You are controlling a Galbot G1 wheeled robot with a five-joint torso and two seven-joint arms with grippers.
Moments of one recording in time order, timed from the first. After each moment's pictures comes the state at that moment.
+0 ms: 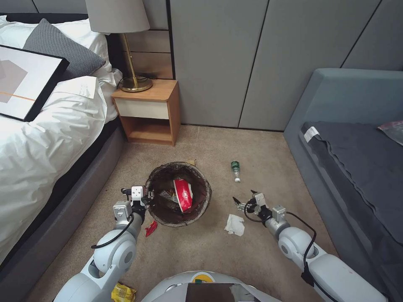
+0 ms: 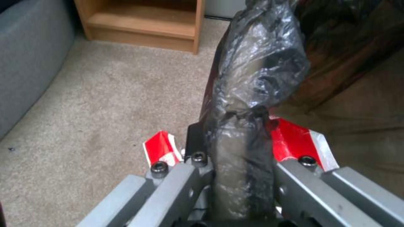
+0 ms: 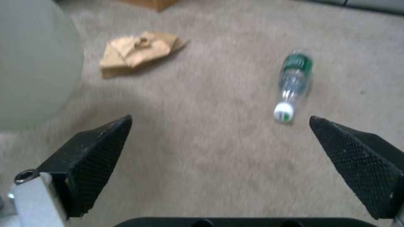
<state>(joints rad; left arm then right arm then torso) 1.49 -1.10 -0.34 -2.16 -0.63 0.36 -0.40 -1.56 1.16 0.39 2.11 0.20 0.06 0.36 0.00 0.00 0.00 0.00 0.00</state>
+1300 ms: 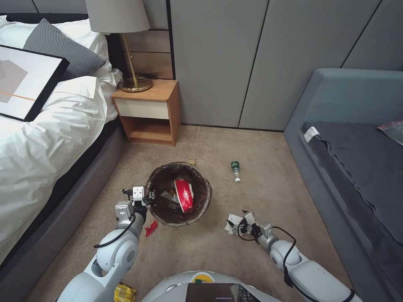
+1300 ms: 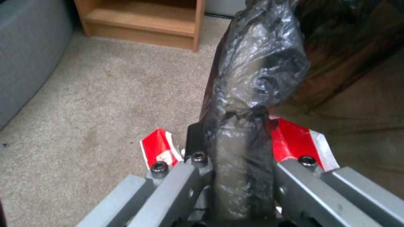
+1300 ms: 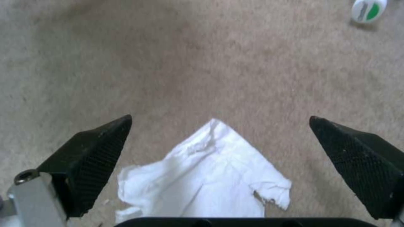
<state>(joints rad) 1.50 -1.10 -0.35 -2.16 -0.62 0.36 -0.40 -1.42 0.88 0.29 1.93 0.55 -0.04 0.24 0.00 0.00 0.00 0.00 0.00</state>
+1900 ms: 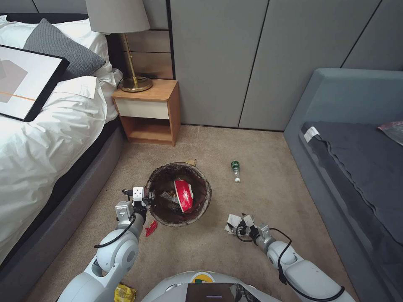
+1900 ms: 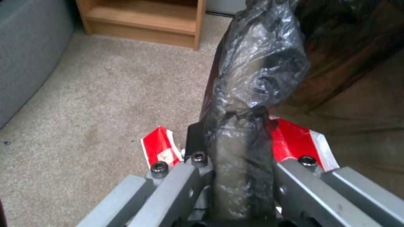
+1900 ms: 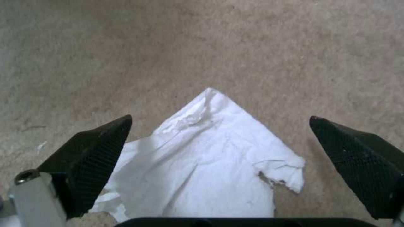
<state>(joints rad) 1.50 -1.08 -0.35 -2.16 -0.63 0.36 -0.40 -1.29 0.87 0.14 1.60 0.58 0.00 -0.07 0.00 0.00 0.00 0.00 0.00</state>
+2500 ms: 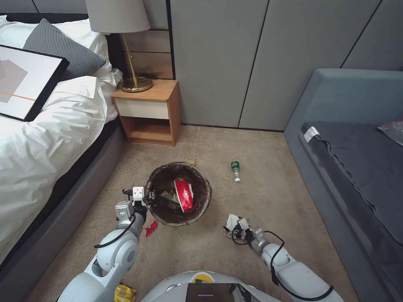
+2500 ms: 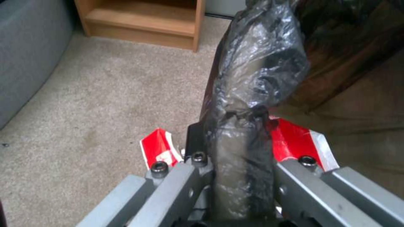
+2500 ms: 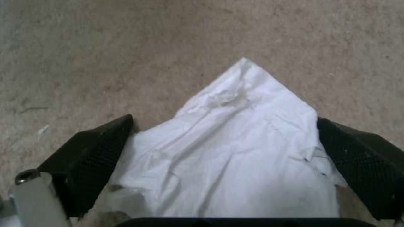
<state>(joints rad) 1.50 -1.10 -0.34 -2.15 -0.63 0.36 -0.40 -1.24 0.91 0.06 1.41 0.49 0.06 -0.16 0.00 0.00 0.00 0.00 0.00</state>
